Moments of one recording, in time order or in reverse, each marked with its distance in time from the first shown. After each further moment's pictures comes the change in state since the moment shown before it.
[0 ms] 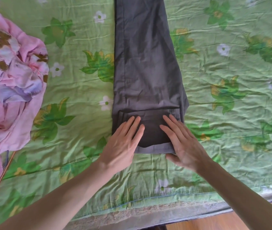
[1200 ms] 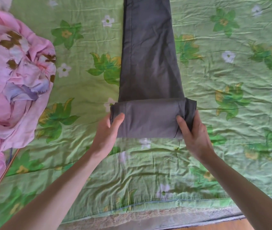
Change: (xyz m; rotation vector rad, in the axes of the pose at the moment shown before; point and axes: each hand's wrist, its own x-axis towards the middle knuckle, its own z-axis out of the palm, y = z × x) left_hand 0.009 -0.031 -0.035 -1.337 0.431 -0.622; right_hand 0.039 -0.004 -0.036 0.696 0.316 0.614
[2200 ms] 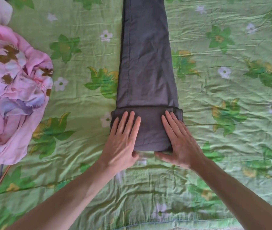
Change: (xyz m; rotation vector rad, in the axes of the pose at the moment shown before) left_hand 0.029 -0.029 0.034 1.325 -0.217 0.534; right_hand 0.038 0.036 0.016 -0.645 -0.263 -0.523
